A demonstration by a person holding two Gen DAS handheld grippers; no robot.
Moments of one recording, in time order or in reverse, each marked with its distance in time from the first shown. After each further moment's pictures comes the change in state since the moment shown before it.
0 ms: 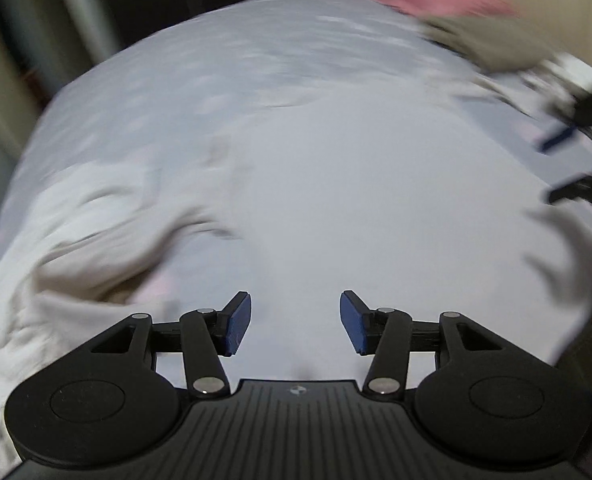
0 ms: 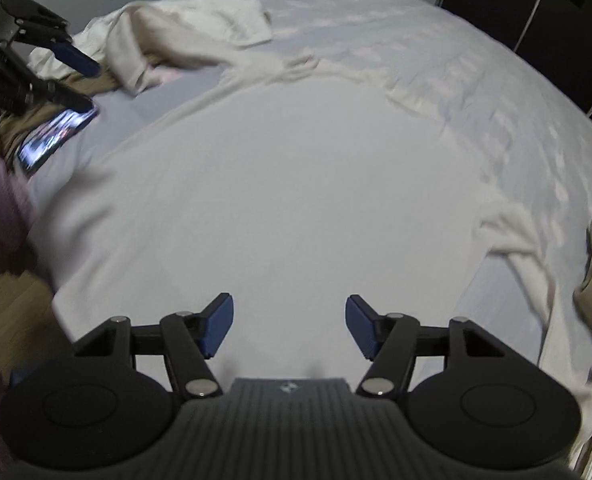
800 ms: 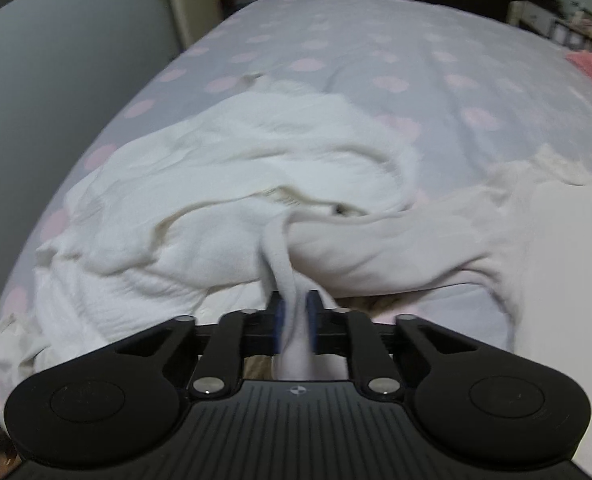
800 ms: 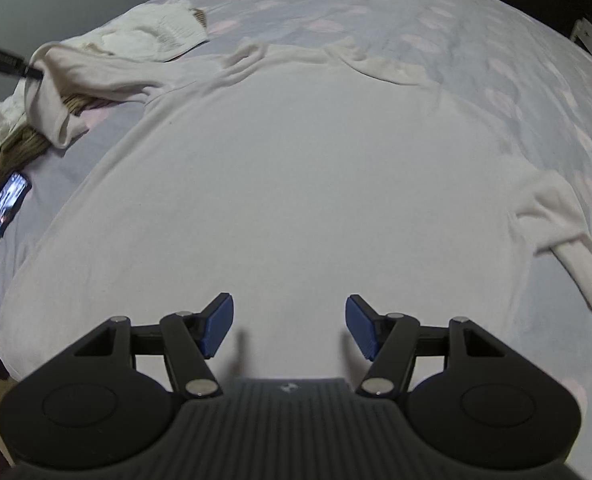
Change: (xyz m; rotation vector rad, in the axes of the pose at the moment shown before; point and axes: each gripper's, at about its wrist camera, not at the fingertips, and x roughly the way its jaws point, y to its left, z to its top) left arm 0.073 0.198 -0.004 -0.486 0.042 0.199; right arm 0.100 -0.019 0.044 0.187 0.060 0.059
